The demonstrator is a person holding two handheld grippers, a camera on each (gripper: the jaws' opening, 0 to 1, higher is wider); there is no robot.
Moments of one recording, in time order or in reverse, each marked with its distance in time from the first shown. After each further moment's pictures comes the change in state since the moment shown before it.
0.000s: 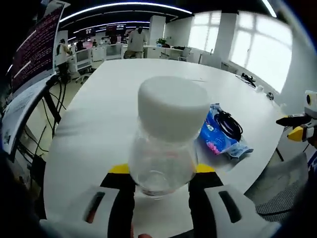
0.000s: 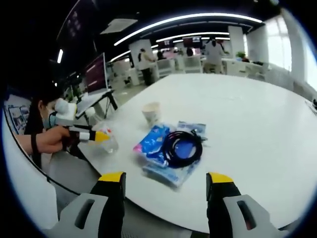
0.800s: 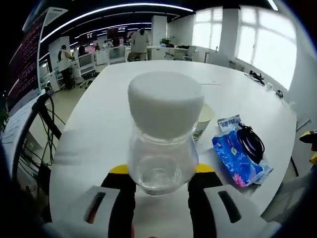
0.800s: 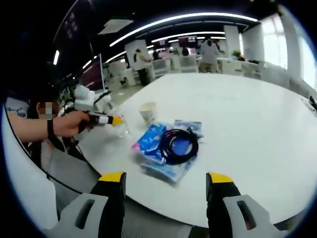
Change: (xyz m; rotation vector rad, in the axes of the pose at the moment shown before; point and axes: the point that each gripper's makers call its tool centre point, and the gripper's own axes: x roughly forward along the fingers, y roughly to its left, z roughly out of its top) left arm 0.067 0.025 0.059 0.041 0.002 0.056; right arm -0.008 0.000 -0.006 0.015 0.004 -0.026
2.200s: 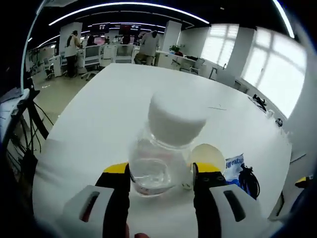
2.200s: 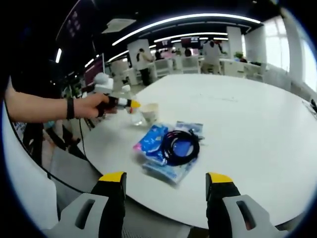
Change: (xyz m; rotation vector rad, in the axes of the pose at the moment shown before) left arm 0.031 0.001 0.060 -0.170 -0.073 -0.087; right arm -0.003 0.002 0.003 -0.018 -0.001 0.015
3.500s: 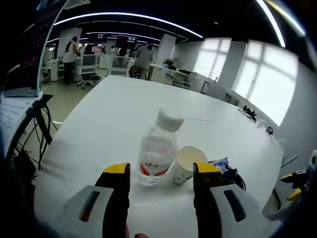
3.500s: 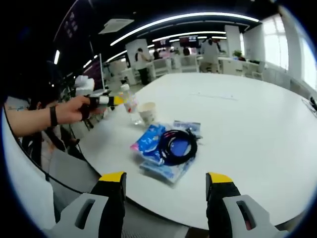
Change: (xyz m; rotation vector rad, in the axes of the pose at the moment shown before) left arm -0.055 0.006 -0.010 -0.036 -0.109 -0.044; right arm 0.004 -0.009 0.001 0.010 0.007 -0.008
